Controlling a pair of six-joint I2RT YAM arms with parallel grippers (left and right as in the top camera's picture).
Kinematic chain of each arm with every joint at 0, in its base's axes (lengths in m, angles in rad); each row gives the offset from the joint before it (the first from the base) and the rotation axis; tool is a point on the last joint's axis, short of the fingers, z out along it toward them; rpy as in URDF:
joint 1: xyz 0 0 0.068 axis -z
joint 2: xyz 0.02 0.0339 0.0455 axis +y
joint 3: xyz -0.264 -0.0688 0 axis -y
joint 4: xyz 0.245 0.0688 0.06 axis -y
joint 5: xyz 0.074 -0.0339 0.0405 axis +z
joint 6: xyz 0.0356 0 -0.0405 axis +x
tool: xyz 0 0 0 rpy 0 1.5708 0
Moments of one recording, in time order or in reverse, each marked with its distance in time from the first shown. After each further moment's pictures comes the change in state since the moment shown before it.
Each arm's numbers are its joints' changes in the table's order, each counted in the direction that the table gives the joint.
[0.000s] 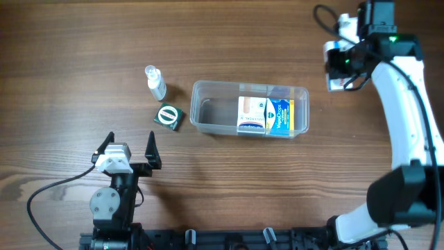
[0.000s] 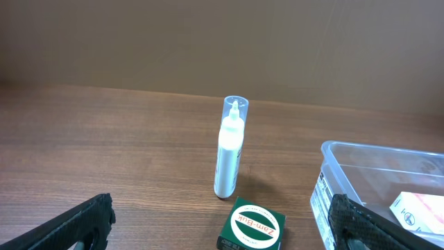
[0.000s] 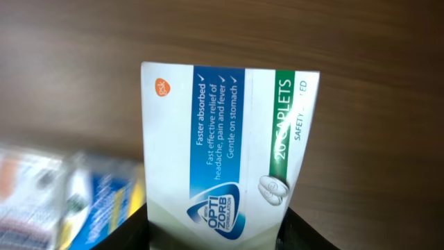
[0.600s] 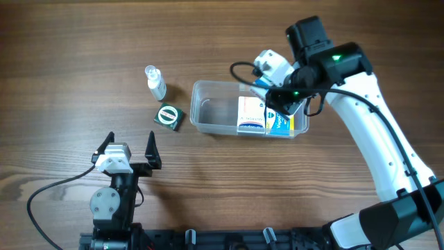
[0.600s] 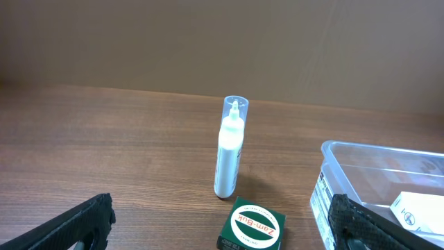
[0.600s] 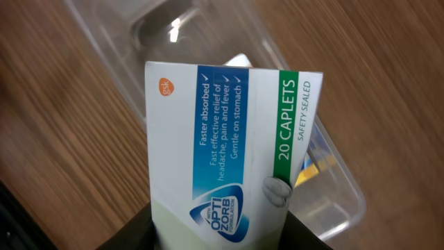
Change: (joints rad) left arm 0.000 0.000 0.000 0.000 0.000 0.000; right arm -0.357 -0.071 0.000 -0.192 0.200 -0.407
